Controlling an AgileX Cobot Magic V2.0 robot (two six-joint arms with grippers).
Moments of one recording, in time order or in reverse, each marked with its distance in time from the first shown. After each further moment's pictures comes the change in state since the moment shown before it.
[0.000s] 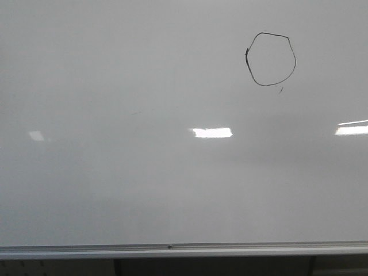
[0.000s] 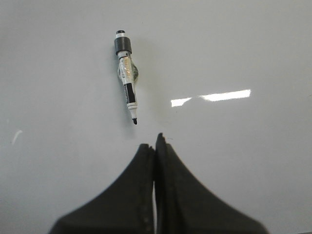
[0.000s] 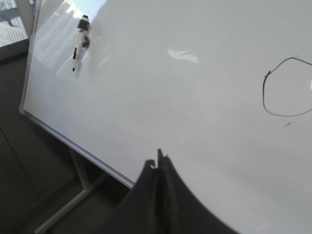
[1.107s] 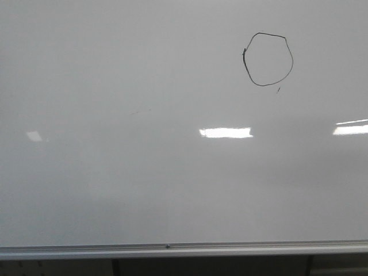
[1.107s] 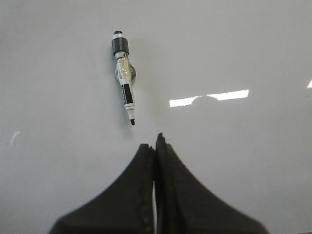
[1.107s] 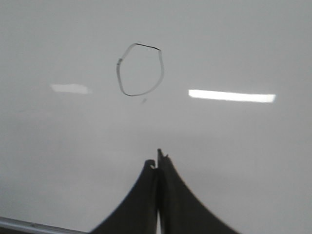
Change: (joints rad) left arm 0.000 0.000 0.000 0.000 -0.002 0.000; right arm -0.189 -0.252 0.284 -0.508 -0.279 0.517
